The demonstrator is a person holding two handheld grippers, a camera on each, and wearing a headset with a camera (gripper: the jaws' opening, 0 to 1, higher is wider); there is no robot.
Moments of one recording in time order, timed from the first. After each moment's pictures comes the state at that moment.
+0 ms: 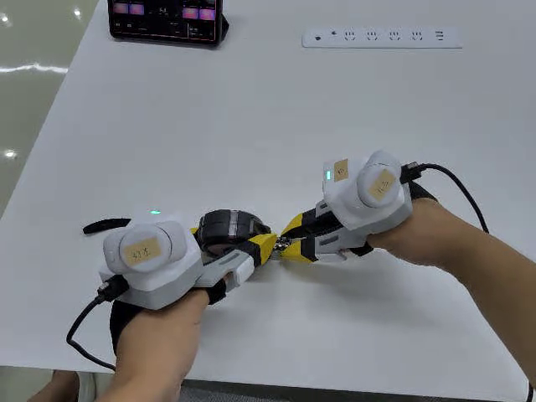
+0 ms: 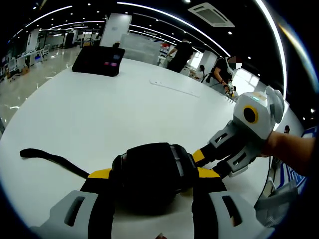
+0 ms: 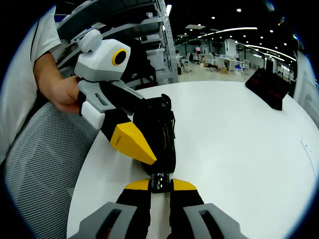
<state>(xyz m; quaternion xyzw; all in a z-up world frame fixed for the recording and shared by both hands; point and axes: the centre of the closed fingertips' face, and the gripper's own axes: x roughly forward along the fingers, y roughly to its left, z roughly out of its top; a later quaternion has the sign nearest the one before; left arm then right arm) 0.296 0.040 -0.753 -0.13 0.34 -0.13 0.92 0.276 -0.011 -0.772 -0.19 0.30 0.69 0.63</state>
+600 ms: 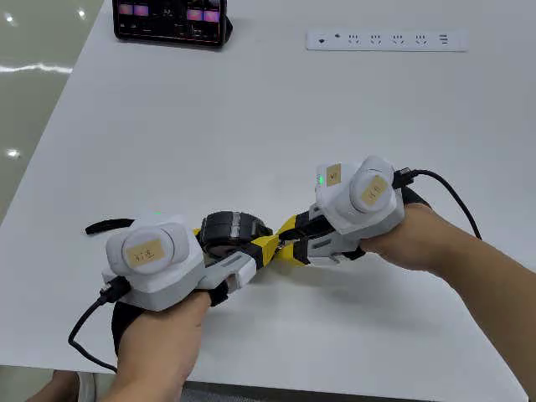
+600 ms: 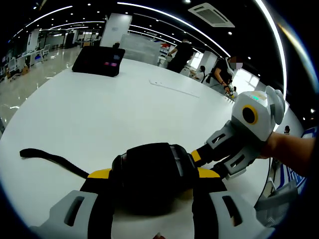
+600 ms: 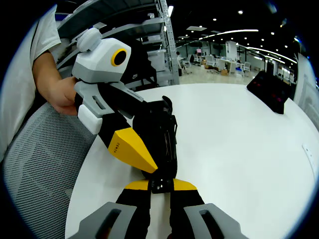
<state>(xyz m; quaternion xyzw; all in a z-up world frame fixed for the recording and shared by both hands) 0.298 0.042 -0.753 -0.13 0.34 -0.13 0.92 0.277 -0.002 -0.772 -0.20 0.29 0.69 0.63</state>
